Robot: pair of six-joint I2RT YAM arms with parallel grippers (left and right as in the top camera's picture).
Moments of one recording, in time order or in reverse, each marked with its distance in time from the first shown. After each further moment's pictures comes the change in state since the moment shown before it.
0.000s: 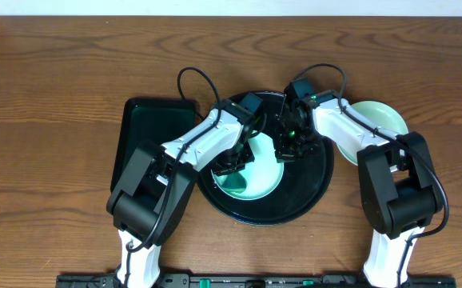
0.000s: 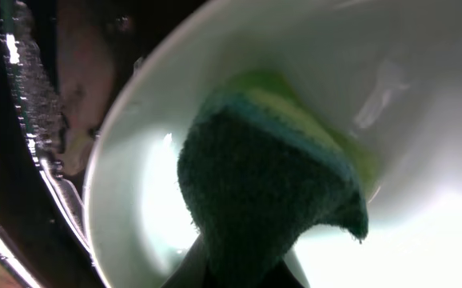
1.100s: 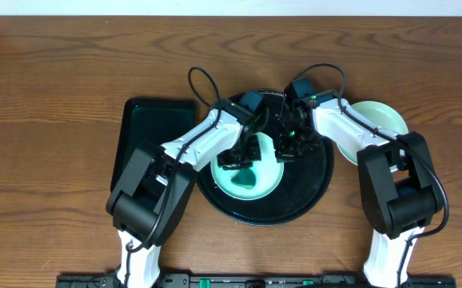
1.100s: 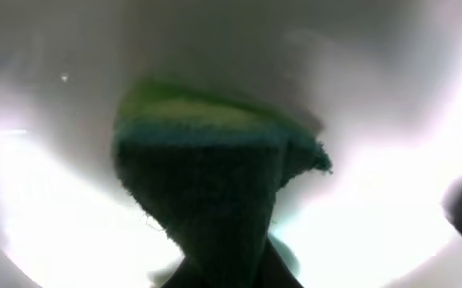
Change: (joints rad) left arm -0.002 -0.002 -0.005 0.134 0.146 0.229; right arm 0.000 0.000 0.000 0.000 0.000 0.000
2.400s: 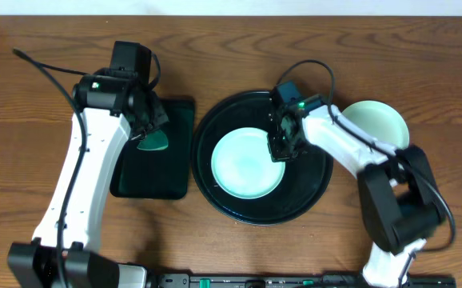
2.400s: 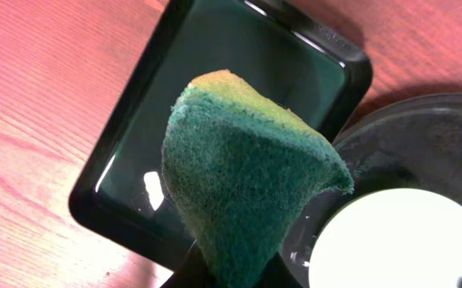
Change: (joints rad) left arm 0.468 -0.465 0.108 -0.327 -0.298 0.115; right arm 0.113 -0.111 -0.014 -0.005 0.304 -0.004
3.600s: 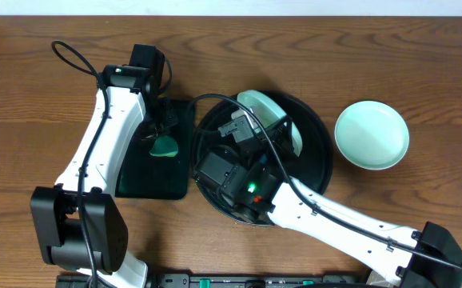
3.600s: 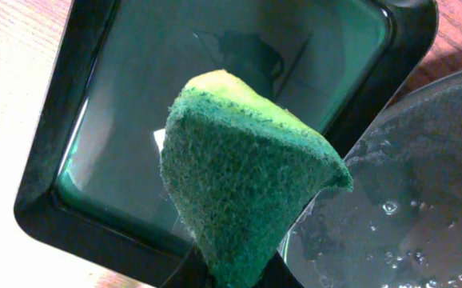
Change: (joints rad) left arm 0.003 0.182 -0.015 0.026 0.069 0.023; right arm 0.559 -0.277 0.000 -0.058 1.370 0.005
